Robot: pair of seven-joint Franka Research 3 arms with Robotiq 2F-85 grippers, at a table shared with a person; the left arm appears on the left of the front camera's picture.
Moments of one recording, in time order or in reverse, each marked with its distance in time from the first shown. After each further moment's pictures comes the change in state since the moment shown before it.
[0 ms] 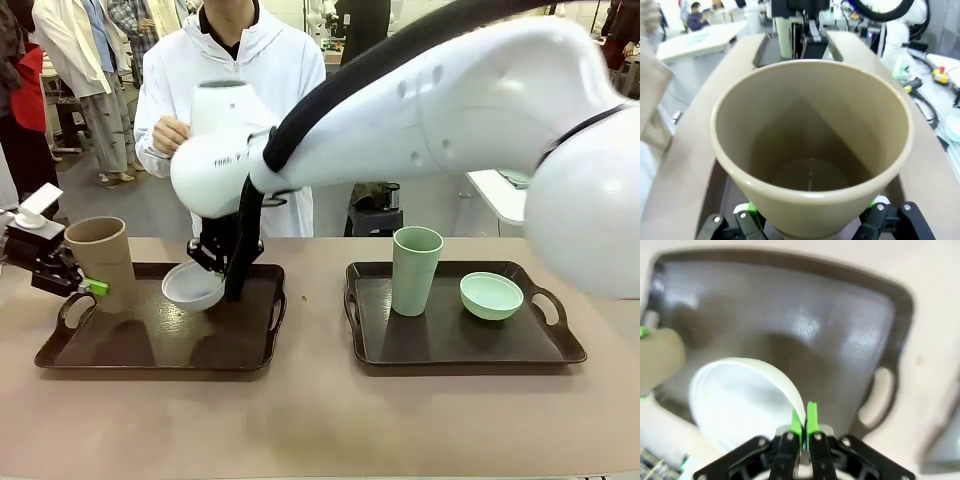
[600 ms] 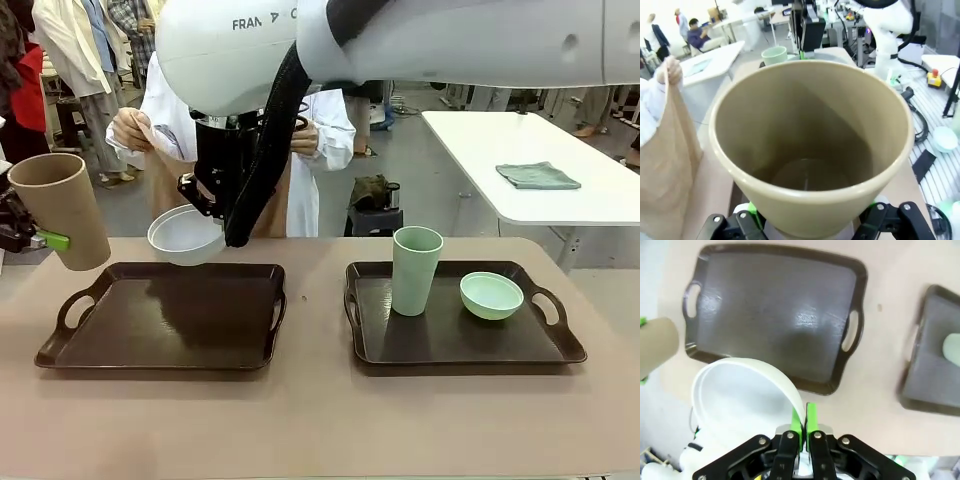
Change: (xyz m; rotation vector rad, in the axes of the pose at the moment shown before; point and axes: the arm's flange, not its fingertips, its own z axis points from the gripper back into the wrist) left arm 0.121 -0.066 0.045 0.038 0.014 -0.122; right arm -0.072 -0.005 0.138 -0.004 -0.046 -0.028
